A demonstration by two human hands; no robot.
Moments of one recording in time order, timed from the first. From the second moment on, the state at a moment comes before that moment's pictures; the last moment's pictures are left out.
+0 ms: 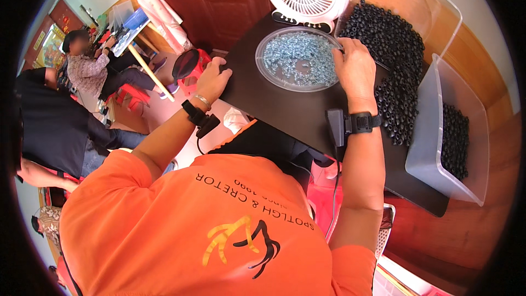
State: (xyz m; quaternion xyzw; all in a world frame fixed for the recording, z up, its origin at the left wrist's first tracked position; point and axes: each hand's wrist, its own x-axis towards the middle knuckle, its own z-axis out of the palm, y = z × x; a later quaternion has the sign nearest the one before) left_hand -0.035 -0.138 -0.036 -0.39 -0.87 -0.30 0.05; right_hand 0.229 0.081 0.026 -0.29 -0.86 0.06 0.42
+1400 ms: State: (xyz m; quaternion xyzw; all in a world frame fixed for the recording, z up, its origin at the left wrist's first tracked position) left_hand -0.028 -0.144 -0.031 -0.38 -0.87 -0.32 0.04; right_hand 0.240 0.089 0.011 -0.31 -0.84 0.23 0.37
